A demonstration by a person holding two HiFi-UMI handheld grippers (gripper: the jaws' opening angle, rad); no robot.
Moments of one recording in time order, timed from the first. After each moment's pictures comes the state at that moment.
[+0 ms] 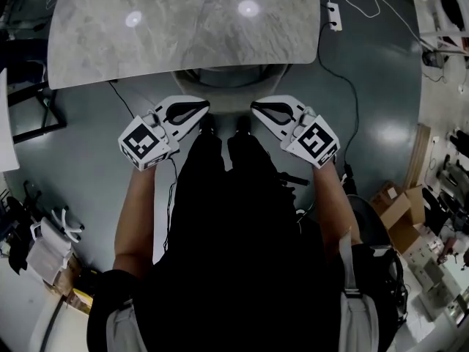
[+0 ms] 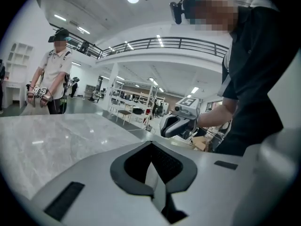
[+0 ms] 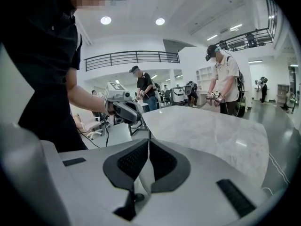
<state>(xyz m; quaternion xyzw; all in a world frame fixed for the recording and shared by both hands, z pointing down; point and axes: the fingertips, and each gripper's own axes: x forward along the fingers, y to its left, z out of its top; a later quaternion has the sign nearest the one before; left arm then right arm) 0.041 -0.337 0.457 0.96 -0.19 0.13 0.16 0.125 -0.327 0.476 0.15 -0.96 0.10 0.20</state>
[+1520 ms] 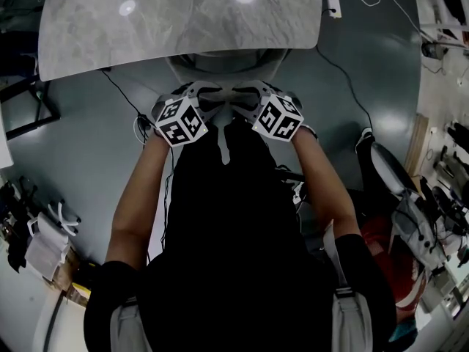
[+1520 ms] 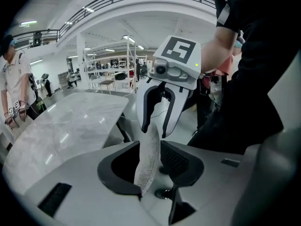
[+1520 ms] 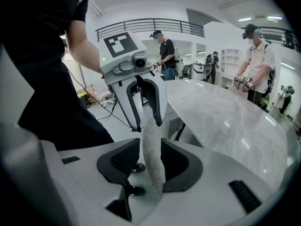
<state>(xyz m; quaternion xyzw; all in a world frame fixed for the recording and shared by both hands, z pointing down) 0.081 -0.304 0.601 0.91 -0.07 0.40 0.06 0.086 -0.298 0.609 0.05 -0.92 0.06 0.37</state>
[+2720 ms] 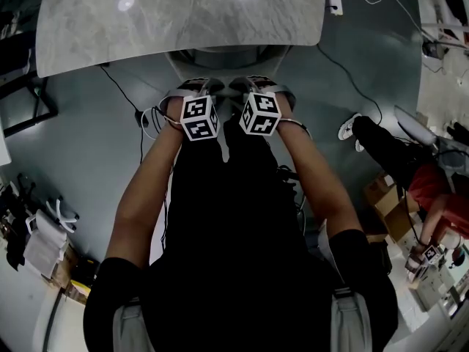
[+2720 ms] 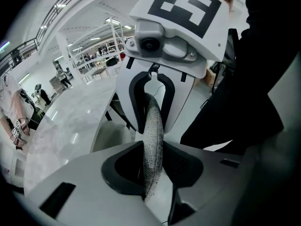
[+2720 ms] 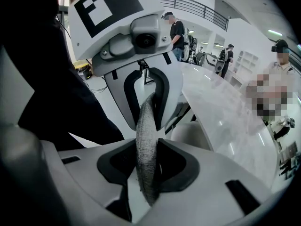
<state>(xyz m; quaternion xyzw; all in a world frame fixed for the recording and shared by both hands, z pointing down) 0.086 -0.296 0.665 0.85 -0.05 0.52 -0.02 0.082 -0.295 0.669 0.02 -0.87 -0.03 0.50</state>
